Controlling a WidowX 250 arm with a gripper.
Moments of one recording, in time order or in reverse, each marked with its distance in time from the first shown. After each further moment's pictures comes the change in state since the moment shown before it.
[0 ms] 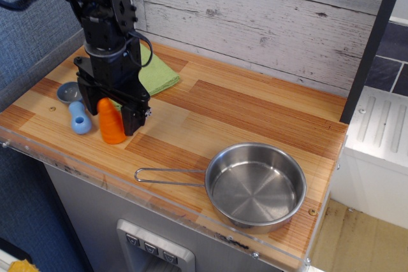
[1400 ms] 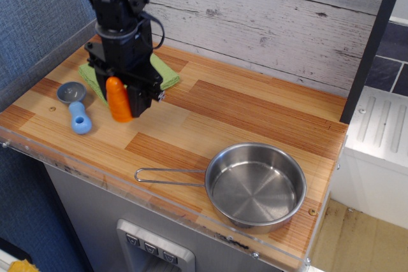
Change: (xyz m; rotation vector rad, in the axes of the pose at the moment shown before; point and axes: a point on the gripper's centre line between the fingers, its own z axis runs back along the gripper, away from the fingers) arm 0.020 -0.008 0.022 -0.022 -0.013 0.008
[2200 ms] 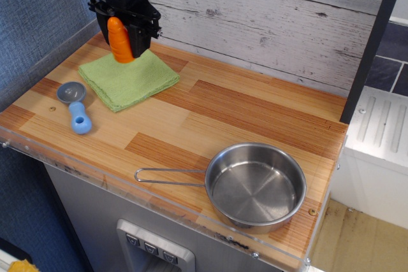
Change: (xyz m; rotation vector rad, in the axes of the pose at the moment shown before) arm 0.056 0.058 0.009 0.020 -0.036 0.058
